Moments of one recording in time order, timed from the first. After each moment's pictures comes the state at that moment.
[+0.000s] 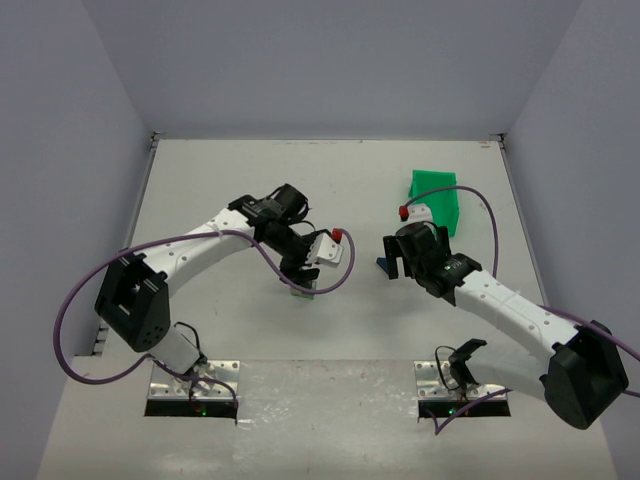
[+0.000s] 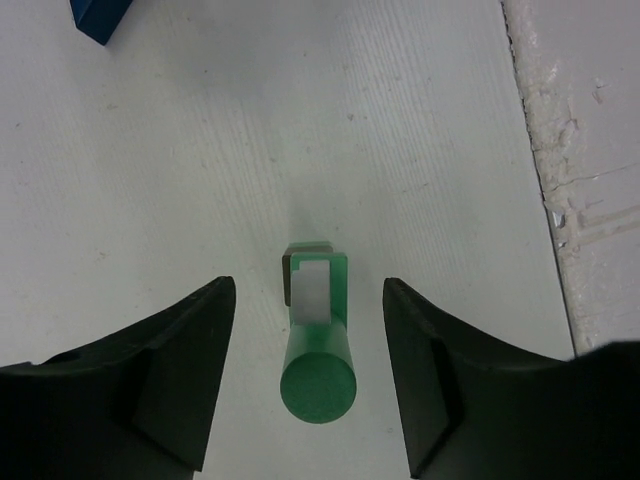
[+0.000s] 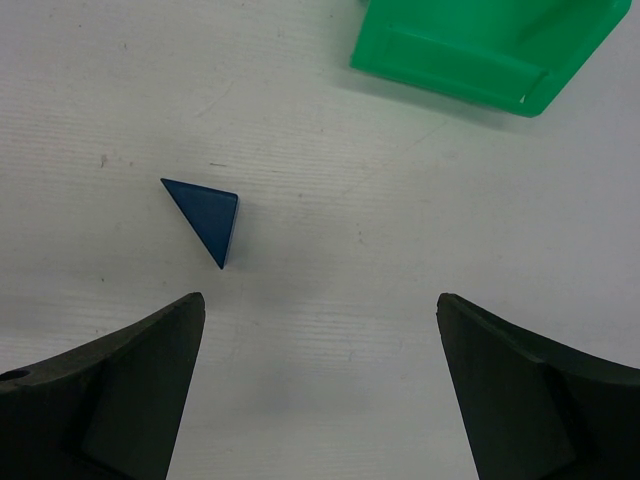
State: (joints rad) left arm -0.62 1.55 1.22 -0.88 0.68 1.04; right arm 0.58 1.11 0.63 -0.39 0.47 0.25
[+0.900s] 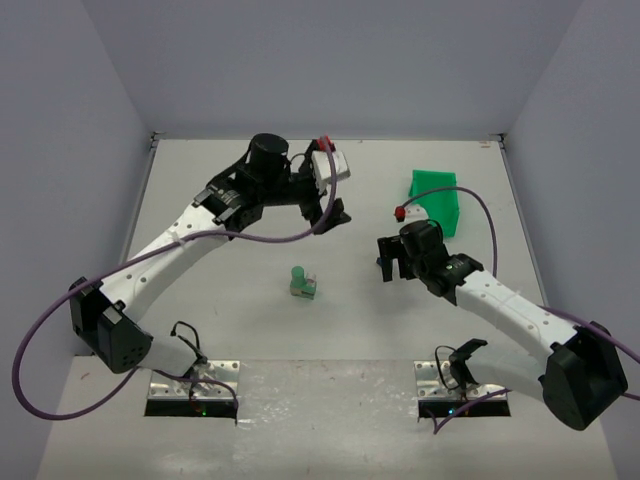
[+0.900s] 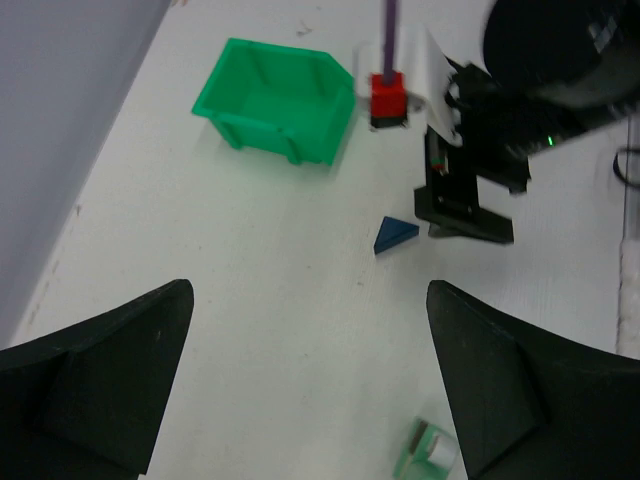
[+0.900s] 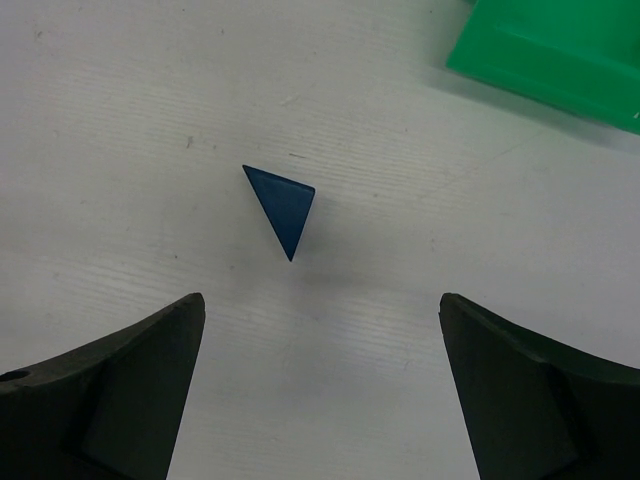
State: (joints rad) left arm -0.62 1.41 1.39 -0.43 0.57 0.46; right arm 0.56 1.11 0.62 -0.36 0.28 0.23
